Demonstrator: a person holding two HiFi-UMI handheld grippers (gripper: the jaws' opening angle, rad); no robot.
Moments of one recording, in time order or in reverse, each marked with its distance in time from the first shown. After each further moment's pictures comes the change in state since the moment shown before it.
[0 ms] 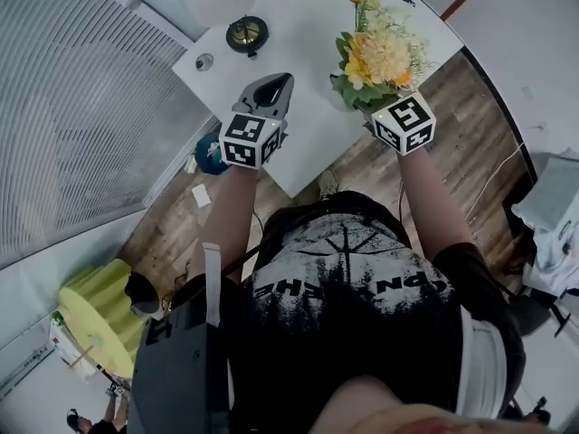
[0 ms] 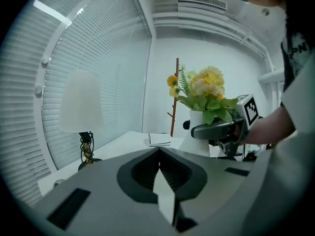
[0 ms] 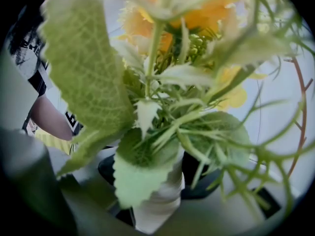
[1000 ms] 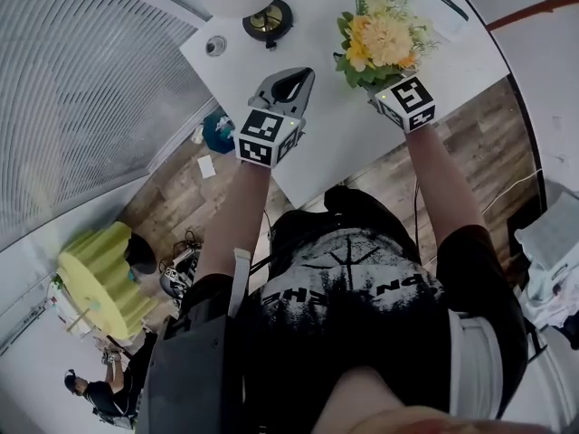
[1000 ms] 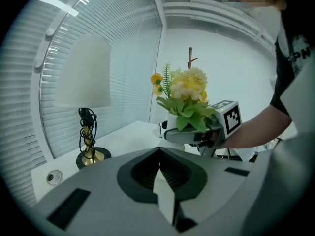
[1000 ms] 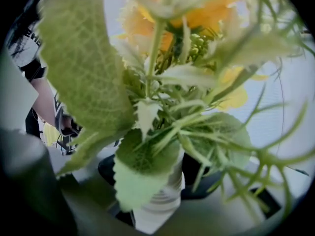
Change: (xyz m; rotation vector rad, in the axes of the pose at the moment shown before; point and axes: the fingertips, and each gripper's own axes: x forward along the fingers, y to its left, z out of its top) left arm 0.058 0.053 -0.043 -0.075 0.083 0.056; right arm 0.126 -0.055 -0.054 -0.052 -0.002 0.156
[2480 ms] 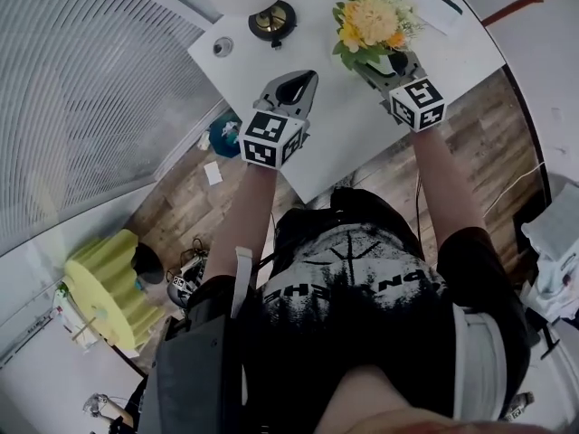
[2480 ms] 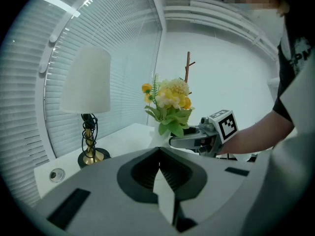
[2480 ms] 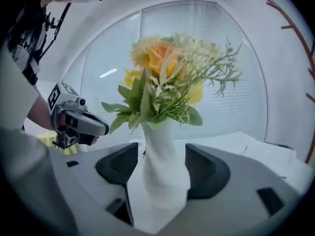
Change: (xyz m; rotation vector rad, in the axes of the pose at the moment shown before) left arm -0.024 -0.009 0.004 -0.009 -0.025 -0.019; right arm -0.027 -0.007 -0.020 0.127 0.027 -0.107
